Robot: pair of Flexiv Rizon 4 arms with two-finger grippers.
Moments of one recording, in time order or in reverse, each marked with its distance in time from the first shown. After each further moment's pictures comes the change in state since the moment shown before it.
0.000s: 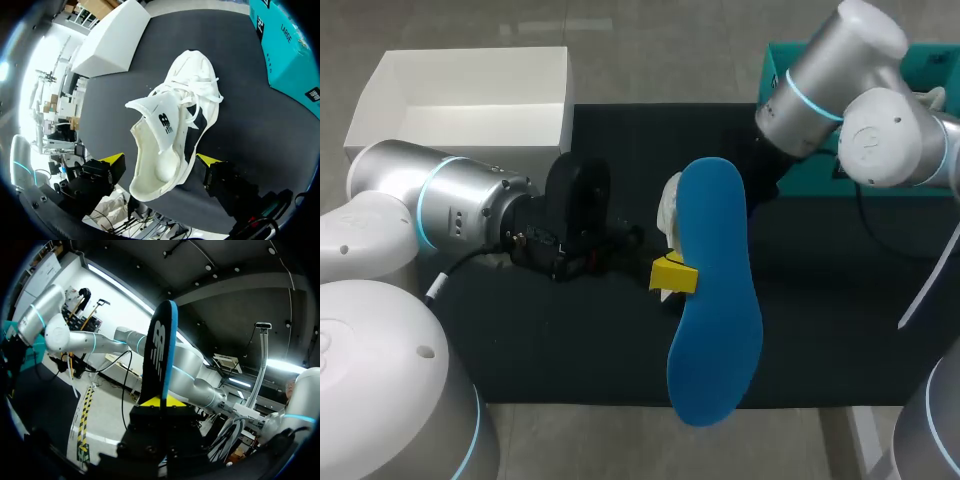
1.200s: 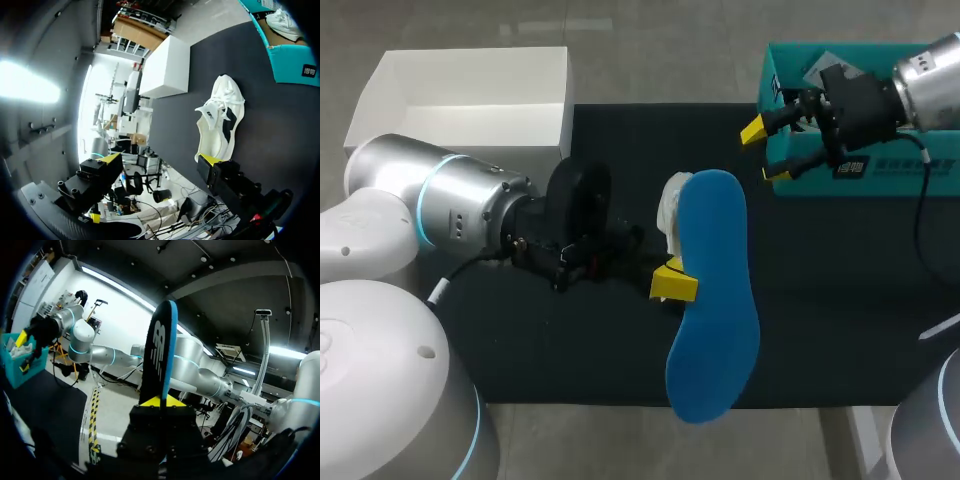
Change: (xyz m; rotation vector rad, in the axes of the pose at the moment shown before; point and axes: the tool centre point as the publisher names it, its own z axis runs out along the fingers) left arm -0.010 0.013 -0.004 -0.068 -0.034 0.106; right arm 0.044 -0.025 -0.163 -0.142 0.562 0.082
